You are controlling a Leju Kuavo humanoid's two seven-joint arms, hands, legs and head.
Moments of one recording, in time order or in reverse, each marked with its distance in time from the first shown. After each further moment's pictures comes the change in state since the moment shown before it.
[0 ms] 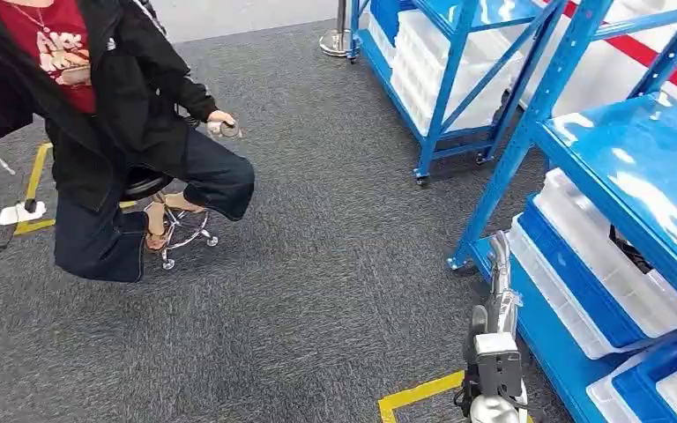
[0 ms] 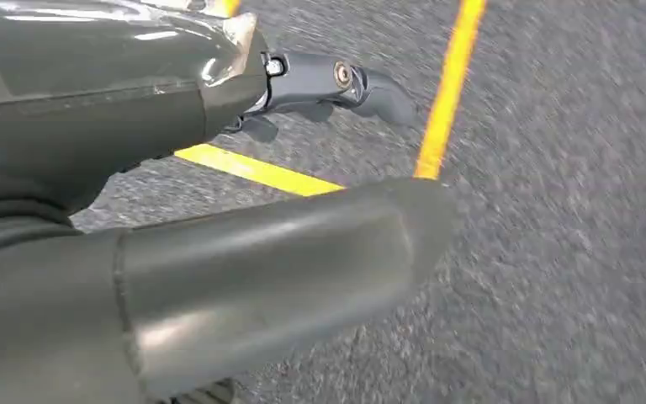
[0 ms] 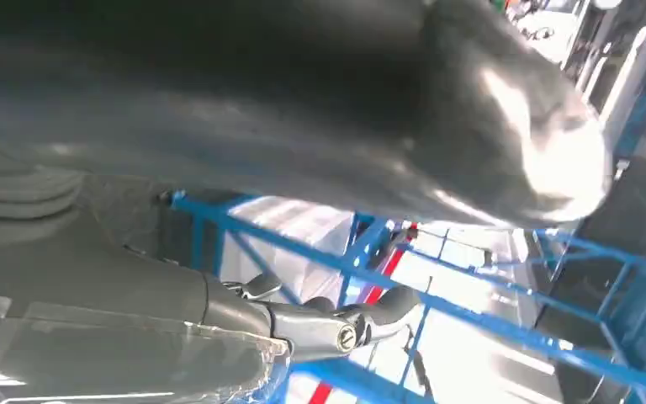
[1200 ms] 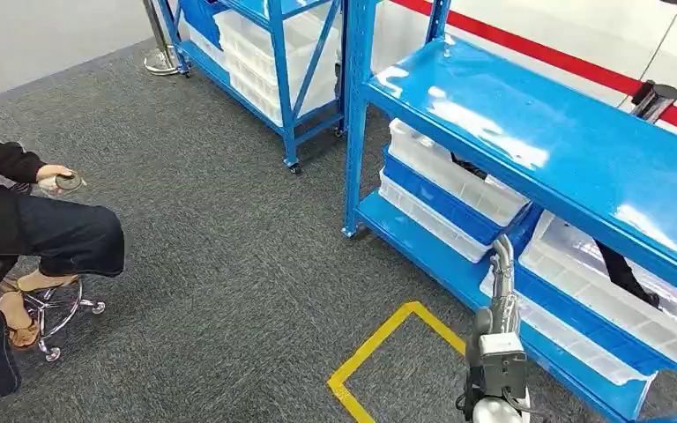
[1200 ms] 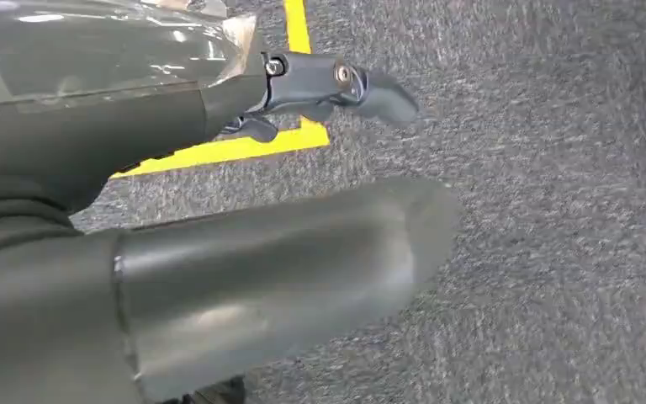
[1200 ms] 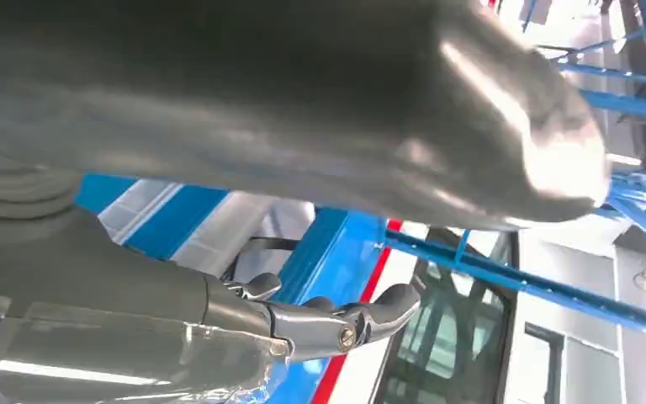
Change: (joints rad) left arm -0.001 0.000 0.001 -0.001 0.000 0.000 0.000; right arm 0.022 0.015 -0.026 -0.019 -0.005 0.014 0.019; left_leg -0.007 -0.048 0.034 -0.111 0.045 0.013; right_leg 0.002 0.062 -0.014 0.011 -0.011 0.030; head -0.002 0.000
